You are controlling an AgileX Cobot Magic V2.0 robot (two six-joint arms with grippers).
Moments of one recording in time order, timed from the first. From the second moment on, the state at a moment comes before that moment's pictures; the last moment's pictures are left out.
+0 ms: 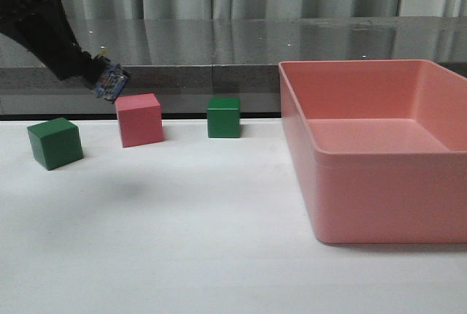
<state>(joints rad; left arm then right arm) -0.21 1.74 -1.50 -0.30 1.15 1.16 0.12 0.26 -0.32 0.39 0.32 -0.56</state>
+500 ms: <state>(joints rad) -0.59 1.85 -1.54 0.40 1.16 0.94 0.12 0.26 -0.32 0.39 0.32 -0.56</state>
